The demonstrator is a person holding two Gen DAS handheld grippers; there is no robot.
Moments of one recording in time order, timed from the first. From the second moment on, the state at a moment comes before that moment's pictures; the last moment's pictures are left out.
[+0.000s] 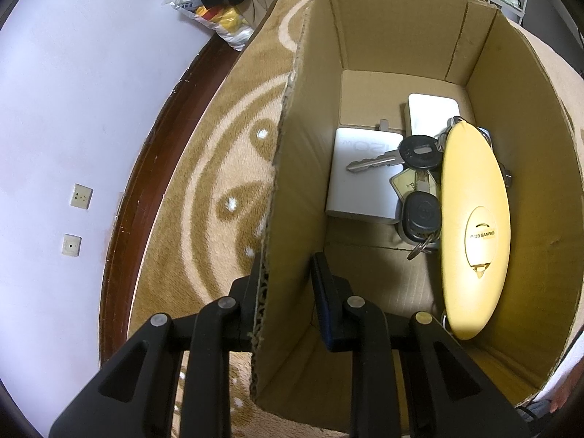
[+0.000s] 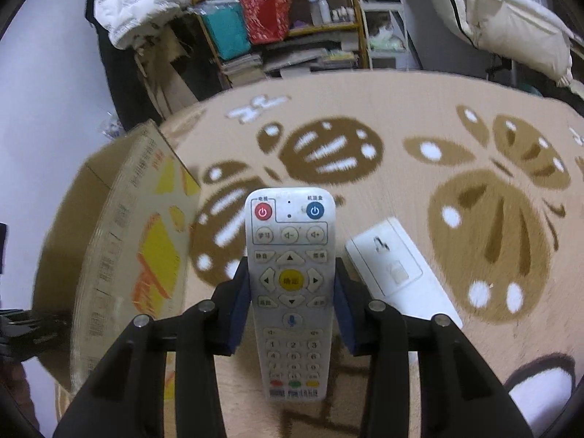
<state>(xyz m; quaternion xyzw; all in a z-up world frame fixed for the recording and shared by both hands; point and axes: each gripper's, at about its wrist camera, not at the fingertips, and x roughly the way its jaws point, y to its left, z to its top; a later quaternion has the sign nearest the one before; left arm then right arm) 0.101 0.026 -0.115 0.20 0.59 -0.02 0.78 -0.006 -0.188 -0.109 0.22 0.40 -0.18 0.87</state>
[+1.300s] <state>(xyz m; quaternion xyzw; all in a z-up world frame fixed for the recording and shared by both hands) 0.100 0.025 -0.116 0.20 0.59 -0.02 0.78 0.012 -0.112 0.001 0.21 0.27 -0.03 0.94</state>
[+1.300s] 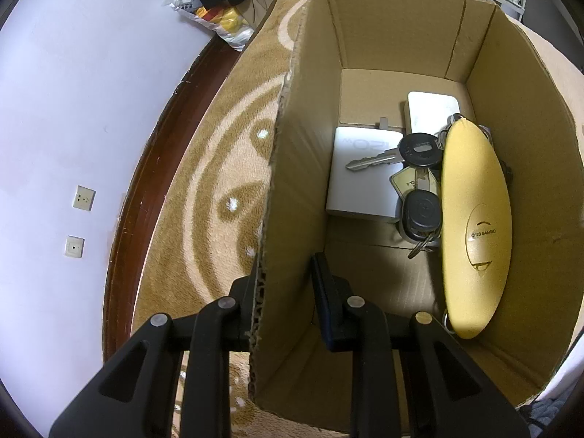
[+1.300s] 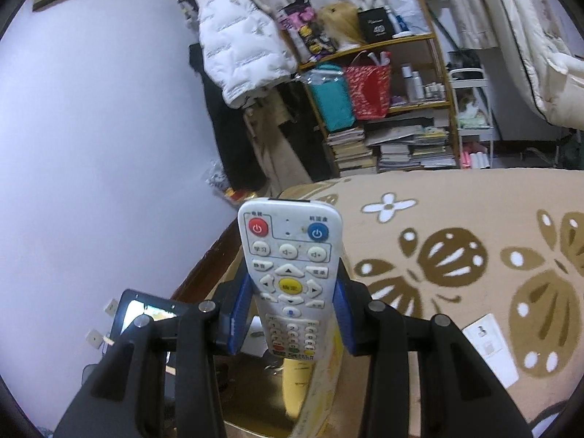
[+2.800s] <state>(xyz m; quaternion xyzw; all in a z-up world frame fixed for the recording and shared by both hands) 0.104 0.023 -0.119 0.20 0.59 -0.02 0.78 0.045 -0.149 -0.021 0.15 0.33 -0.08 0.93</state>
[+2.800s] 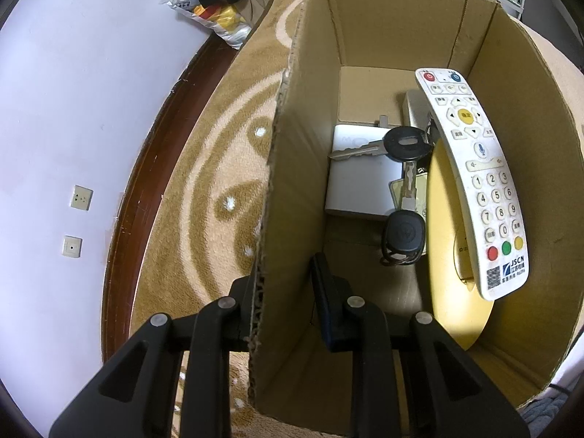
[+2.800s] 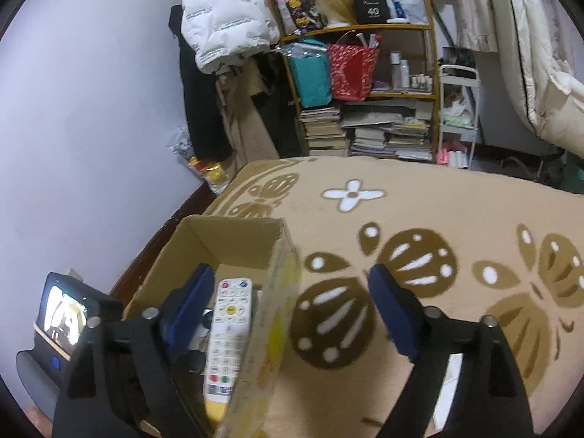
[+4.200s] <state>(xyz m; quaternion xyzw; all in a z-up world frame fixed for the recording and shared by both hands) 0.103 0.025 -0.120 0.21 0.59 -0.02 0.78 0.007 -0.236 -0.128 0.19 0.42 -0.19 0.87</state>
